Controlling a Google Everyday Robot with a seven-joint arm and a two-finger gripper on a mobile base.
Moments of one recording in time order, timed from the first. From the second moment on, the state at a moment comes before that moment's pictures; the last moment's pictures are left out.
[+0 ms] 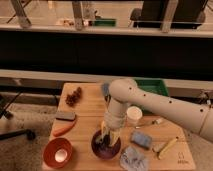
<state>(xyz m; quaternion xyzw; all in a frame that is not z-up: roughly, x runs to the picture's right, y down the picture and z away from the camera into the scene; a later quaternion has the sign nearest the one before) 0.015 0.224 0.662 -0.44 -0.32 -0.28 0.79</state>
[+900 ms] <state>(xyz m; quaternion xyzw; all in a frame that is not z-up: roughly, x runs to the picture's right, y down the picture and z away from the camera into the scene) 0.017 0.223 0.668 -0.44 -0.31 -0.28 0.79</state>
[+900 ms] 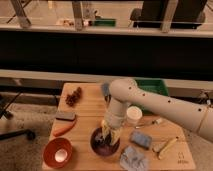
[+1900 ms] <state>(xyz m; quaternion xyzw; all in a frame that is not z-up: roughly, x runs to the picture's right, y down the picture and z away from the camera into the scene) 0.026 0.218 0.674 -0.44 -0.30 -0.28 0.80</state>
